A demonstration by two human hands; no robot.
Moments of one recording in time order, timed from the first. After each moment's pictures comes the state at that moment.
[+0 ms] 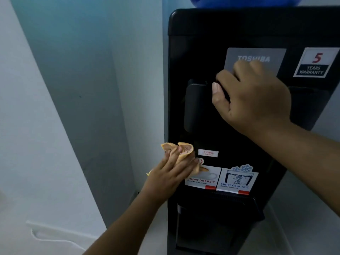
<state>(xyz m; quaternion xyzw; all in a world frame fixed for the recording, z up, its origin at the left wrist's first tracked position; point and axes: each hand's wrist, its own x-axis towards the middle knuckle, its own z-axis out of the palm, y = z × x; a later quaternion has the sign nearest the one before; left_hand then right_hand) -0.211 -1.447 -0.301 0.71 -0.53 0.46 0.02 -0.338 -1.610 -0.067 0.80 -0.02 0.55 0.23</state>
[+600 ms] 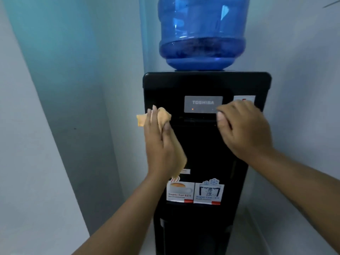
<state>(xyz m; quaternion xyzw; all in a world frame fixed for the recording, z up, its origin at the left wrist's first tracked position) -0.299 -1.490 -0.100 0.66 -0.29 0.36 0.58 -0.408 -1.650 -0.045 0.84 -0.02 0.54 0.07</state>
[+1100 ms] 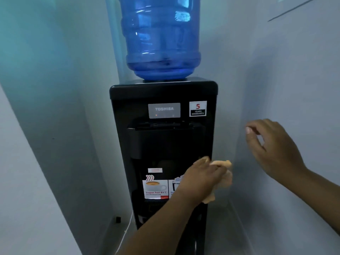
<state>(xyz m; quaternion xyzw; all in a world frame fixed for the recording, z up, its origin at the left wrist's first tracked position) -0.405 -1.600 -0.158 0.78 -0.56 0.20 0.20 -0.554 -1.727 -0.055 0.87 -0.15 0.47 -0.06</state>
